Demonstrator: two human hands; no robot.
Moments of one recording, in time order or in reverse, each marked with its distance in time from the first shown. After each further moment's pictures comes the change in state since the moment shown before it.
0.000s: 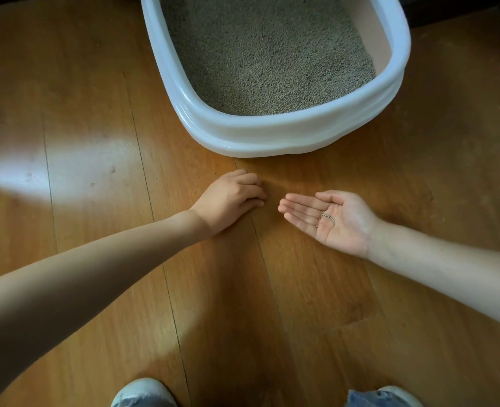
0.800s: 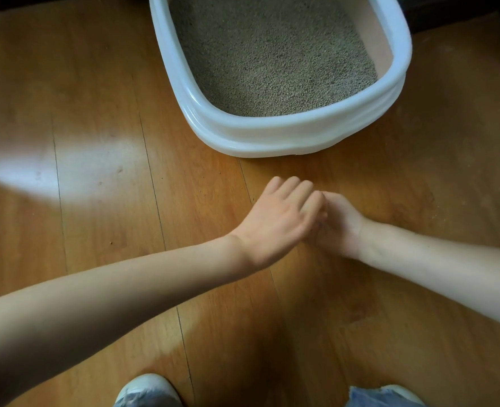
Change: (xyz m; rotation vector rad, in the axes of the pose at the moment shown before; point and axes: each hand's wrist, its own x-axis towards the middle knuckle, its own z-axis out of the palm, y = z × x) left_hand 0.014 0.105 -0.027 0.191 0.115 0.083; right_hand 0.007 0.010 0.012 0.110 -0.049 0.110
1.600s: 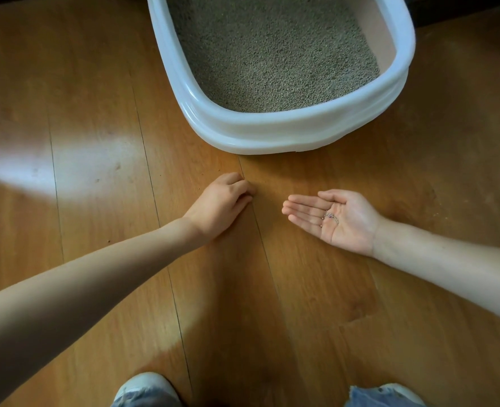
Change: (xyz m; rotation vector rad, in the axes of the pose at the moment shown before) left_hand -0.047 -0.090 0.032 -0.224 -0.129 -0.310; right_hand -0.008 -0.012 -0.016 -0.180 0.033 -0.086
